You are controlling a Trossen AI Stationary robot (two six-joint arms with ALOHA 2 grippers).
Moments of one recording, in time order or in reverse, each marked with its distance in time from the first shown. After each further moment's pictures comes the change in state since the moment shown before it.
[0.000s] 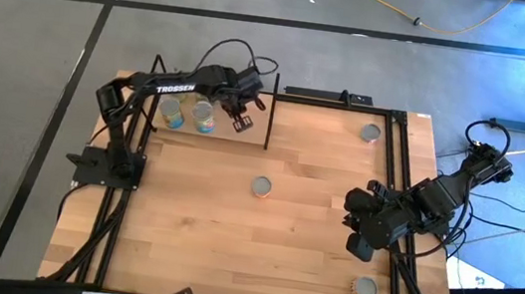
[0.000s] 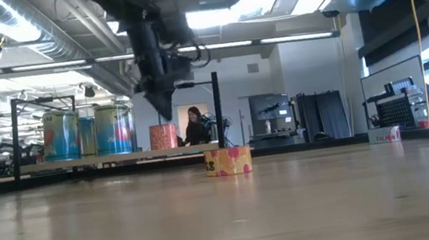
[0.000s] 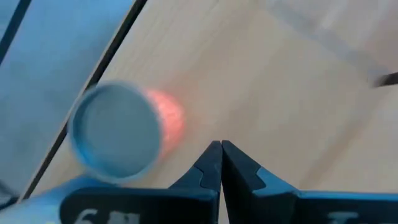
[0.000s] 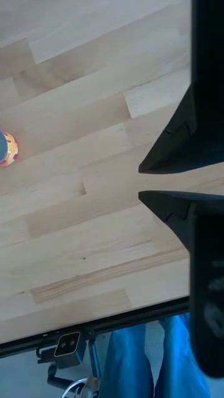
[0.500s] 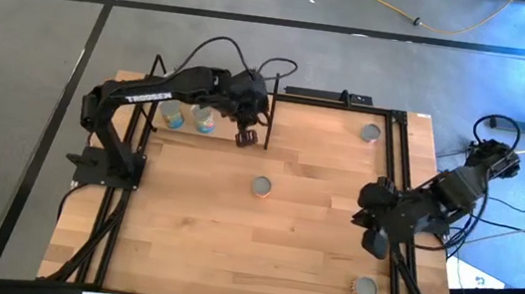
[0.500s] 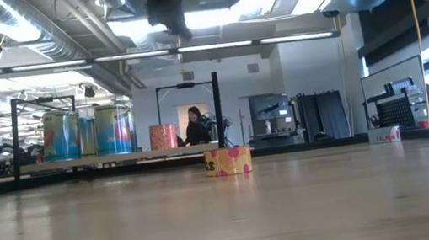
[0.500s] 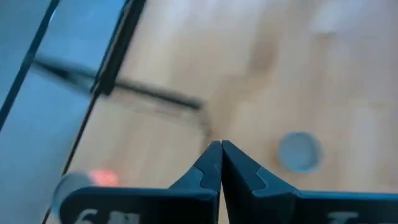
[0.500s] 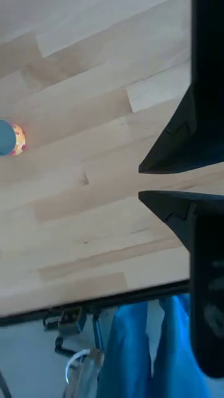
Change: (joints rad) left arm -0.260 -0.133 0.268 -0.130 0.079 0.056; right arm 0.026 -0.097 0.000 -0.006 -0.009 -0.010
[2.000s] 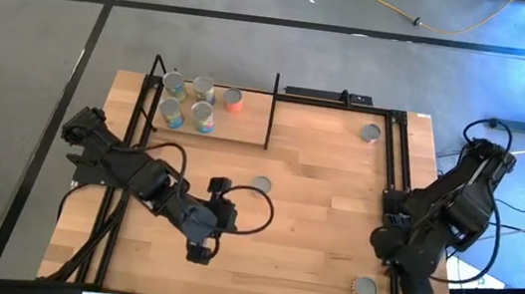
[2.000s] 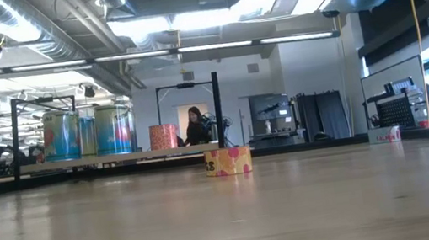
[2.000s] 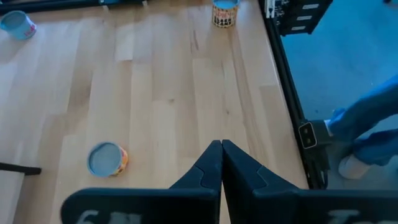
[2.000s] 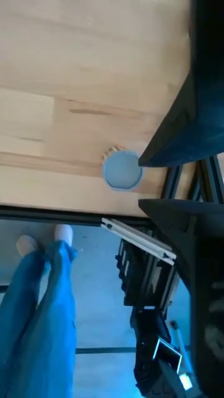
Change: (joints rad) left arm -0.802 -0.025 0.061 0.015 -0.240 -0.363; right arm 0.231 0.042 0.000 0.010 -0.385 -0.074
